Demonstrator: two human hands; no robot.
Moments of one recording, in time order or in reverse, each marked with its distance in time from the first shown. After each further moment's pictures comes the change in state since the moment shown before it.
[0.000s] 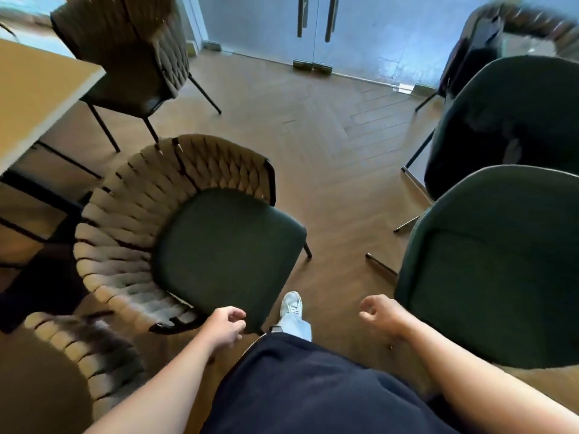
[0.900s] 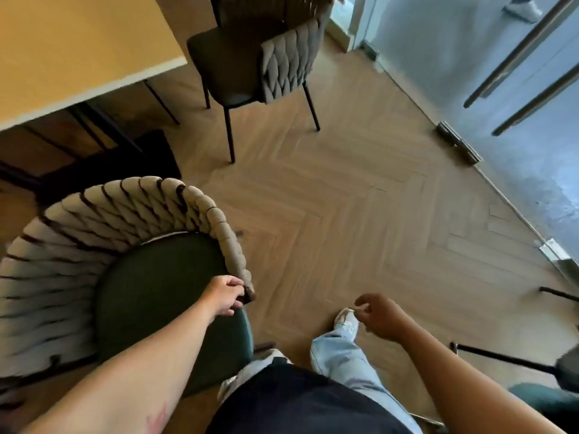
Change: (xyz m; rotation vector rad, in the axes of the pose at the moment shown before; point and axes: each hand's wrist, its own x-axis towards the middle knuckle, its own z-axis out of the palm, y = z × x) left_hand 0.294 0.383 -0.108 -0.781 0.335 -0.410; right_hand 0.422 -0.222 -0.461 -0.433 -0.215 -0.330
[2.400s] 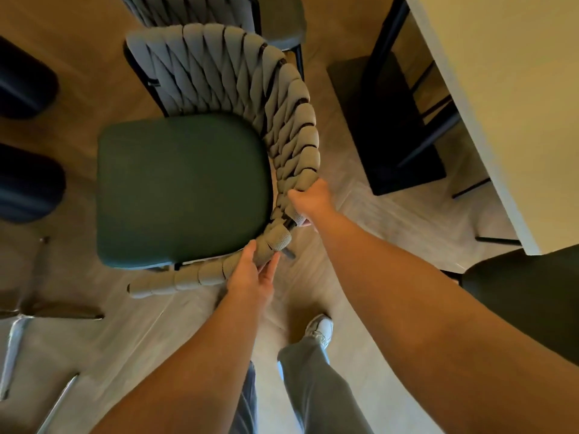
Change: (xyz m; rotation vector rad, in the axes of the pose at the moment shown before) left_hand 0.200 0.194 -0.054 2.936 -0.997 0.364; right_hand 0.285 -0.571 0.082 -0.778 -0.604 -0.764
